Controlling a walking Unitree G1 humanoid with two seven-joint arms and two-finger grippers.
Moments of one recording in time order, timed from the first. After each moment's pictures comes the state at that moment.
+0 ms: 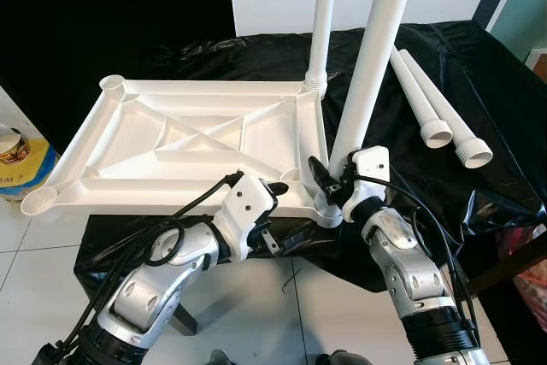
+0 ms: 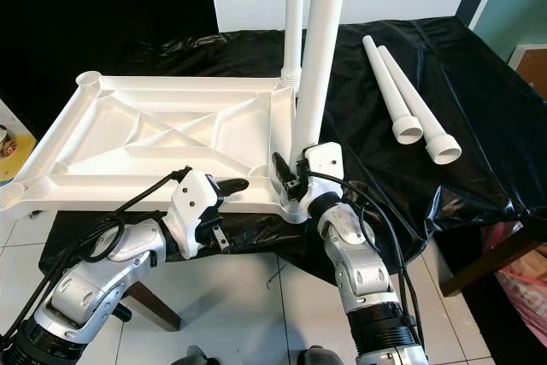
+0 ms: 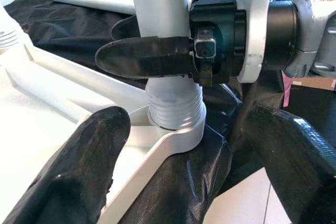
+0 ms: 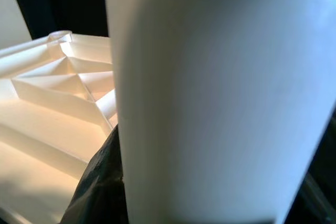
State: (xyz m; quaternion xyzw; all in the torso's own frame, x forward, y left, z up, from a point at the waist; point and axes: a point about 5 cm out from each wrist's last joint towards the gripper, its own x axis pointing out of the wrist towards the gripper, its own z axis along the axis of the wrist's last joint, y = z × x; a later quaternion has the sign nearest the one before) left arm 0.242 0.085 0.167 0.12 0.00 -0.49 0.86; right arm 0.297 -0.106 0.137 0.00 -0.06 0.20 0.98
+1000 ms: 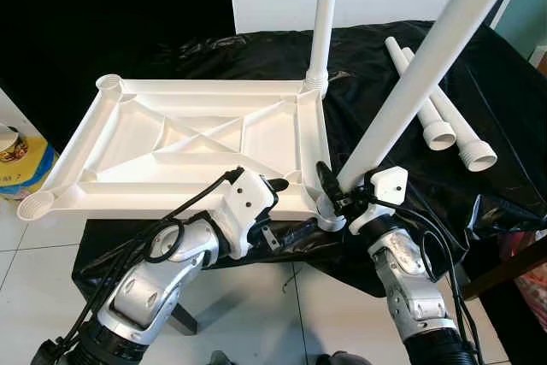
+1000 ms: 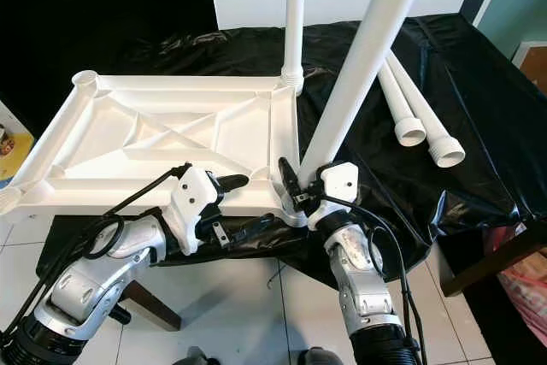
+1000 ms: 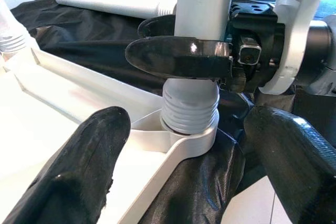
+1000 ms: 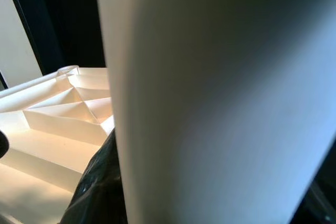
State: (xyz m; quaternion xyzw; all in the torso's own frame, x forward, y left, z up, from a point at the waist) left arm 0.244 0.085 0.171 0.13 -0.01 -0.49 0.86; right arm 0.282 -0.118 0.127 0.06 -0.12 0.20 0.97
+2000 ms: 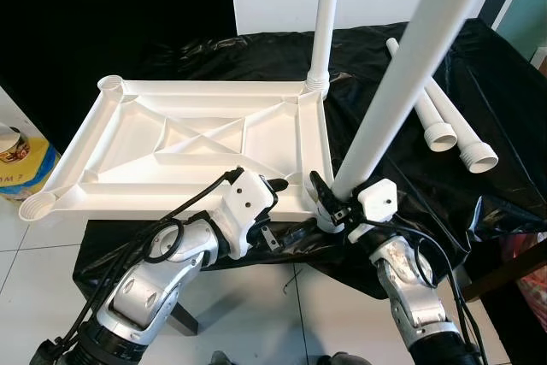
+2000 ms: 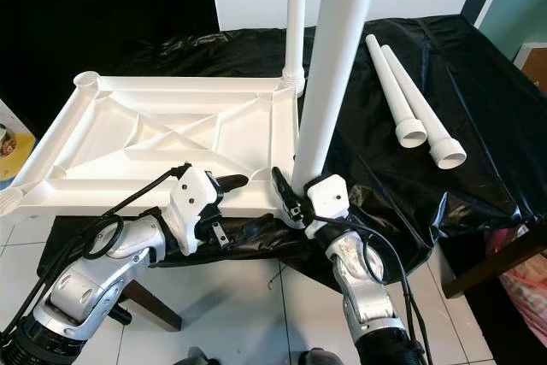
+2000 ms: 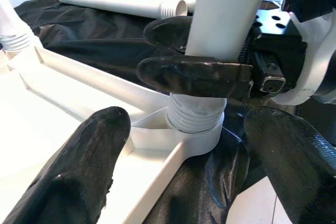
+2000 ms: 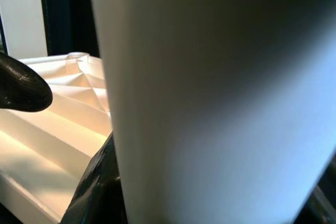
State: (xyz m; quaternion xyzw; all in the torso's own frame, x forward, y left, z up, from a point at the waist) left arm 0.244 0.086 0.171 0.13 -0.01 -0.49 0.86; right arm 0.270 -0.116 0.118 -0.04 -0.17 0.22 0.96
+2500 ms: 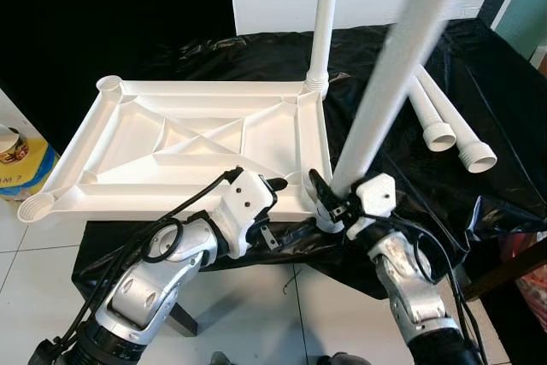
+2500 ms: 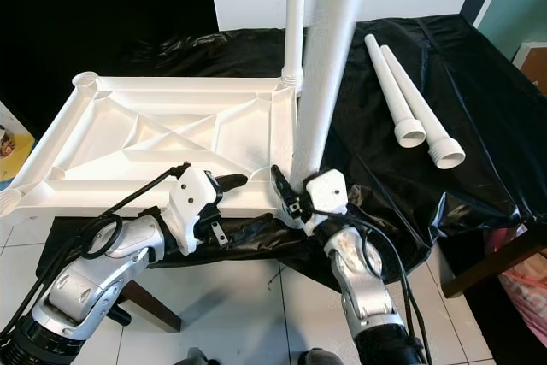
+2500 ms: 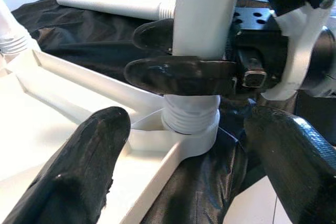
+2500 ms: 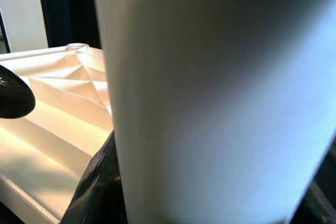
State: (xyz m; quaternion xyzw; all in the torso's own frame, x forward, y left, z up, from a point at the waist) left arm 0.243 0.086 0.172 0.13 -0.01 -0.49 0.86; right arm 0.281 -0.112 0.123 -0.04 -0.13 0.23 0.96
